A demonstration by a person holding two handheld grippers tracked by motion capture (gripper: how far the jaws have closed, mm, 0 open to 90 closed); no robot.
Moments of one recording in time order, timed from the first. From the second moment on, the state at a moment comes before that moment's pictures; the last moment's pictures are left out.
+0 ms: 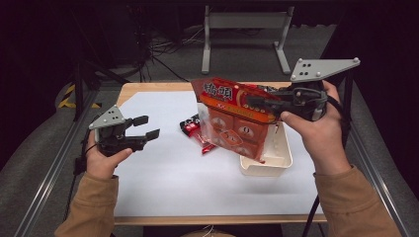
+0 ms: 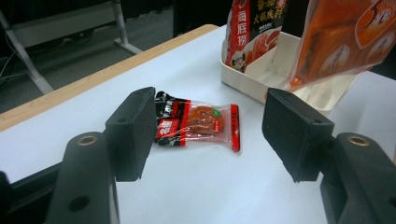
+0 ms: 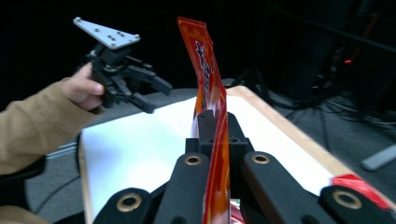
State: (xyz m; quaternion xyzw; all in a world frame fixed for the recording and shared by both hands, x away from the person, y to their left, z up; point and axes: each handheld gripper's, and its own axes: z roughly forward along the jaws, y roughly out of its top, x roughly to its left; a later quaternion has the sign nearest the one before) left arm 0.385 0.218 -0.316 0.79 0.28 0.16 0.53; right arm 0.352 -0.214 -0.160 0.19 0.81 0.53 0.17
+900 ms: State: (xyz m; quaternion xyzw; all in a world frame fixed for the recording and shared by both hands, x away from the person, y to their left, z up) left arm 0.409 0.234 -0.346 0.80 0.32 0.15 0.49; right arm 0.384 -0.263 -0.166 0.25 0.80 0.49 0.24
